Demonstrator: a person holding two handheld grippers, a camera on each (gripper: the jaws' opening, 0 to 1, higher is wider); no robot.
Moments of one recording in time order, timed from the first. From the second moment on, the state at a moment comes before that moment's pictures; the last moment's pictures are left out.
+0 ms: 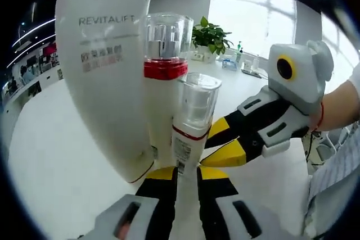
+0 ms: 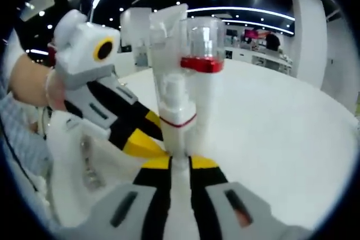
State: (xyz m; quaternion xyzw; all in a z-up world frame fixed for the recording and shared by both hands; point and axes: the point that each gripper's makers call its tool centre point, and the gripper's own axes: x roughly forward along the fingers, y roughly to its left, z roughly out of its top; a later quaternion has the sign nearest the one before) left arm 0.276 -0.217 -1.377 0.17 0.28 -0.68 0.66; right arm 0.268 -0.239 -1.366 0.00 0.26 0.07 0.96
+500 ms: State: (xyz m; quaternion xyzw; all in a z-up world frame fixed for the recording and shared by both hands) left arm 0.293 -0.171 -1.337 0.14 0.24 -0.67 0.69; right arm 0.245 -0.223 -1.351 0.03 0.23 0.07 0.97
